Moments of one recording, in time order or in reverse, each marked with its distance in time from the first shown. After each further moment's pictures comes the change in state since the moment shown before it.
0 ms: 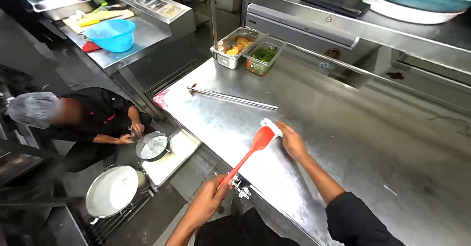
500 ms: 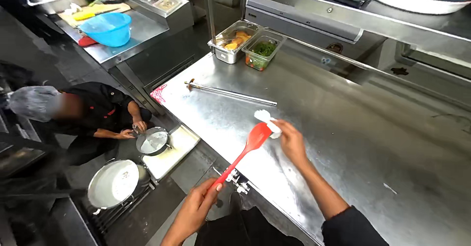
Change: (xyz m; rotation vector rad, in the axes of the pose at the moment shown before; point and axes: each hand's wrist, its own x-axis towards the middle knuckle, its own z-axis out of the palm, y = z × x) left_hand -0.029 -0.017 0.009 -0.049 0.204 0.244; right_hand -0.009 -0.055 -0.016 0.118 0.142 -0.015
